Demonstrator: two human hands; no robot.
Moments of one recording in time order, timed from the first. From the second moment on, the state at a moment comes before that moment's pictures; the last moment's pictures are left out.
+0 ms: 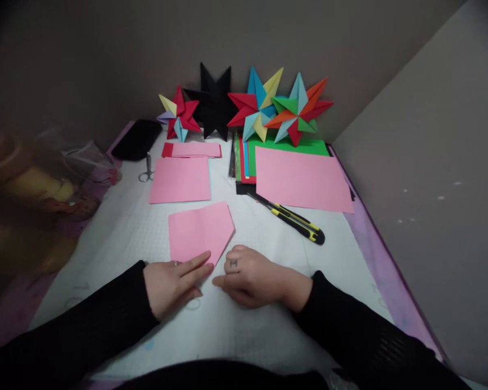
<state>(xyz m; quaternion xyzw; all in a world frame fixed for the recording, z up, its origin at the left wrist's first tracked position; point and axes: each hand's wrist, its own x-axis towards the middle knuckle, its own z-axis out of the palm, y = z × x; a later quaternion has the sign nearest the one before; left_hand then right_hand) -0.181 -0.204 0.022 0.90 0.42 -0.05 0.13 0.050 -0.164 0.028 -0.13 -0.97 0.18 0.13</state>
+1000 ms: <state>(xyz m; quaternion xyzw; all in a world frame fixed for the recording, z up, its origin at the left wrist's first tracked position) -0.189 -0.201 0.019 0.90 0.38 0.12 0.19 0.045 -0.154 0.022 -0.18 -0.95 0.19 0.18</state>
